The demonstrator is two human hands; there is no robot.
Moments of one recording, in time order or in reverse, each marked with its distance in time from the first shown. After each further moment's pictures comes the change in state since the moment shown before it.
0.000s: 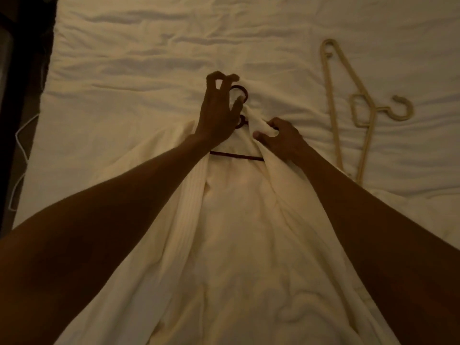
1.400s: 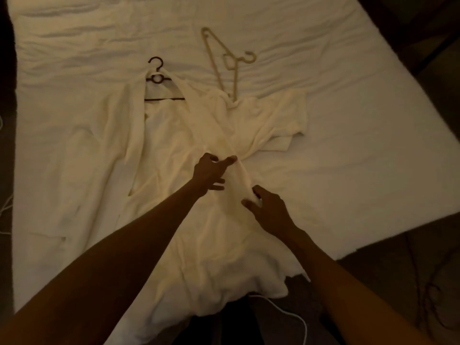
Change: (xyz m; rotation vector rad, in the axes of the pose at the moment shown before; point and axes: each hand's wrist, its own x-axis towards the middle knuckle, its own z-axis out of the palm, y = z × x) left_hand -0.373 0.305 -0.081 -0.521 -0.612 -0.894; right_hand -0.565 0.096 -0.026 0.054 0.104 0.112
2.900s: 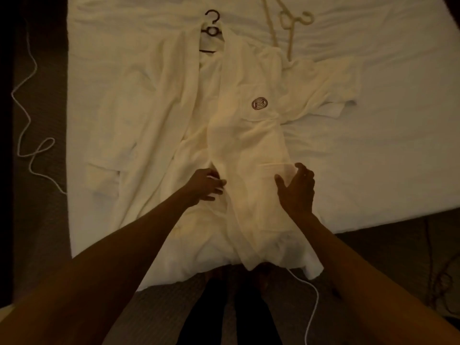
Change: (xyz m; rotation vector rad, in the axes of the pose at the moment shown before) left_hand -0.061 -0.190 -0.136 -0.003 -0.135 -0.125; right_hand -0.056 -0.032 0.123 -0.126 0.341 0.277
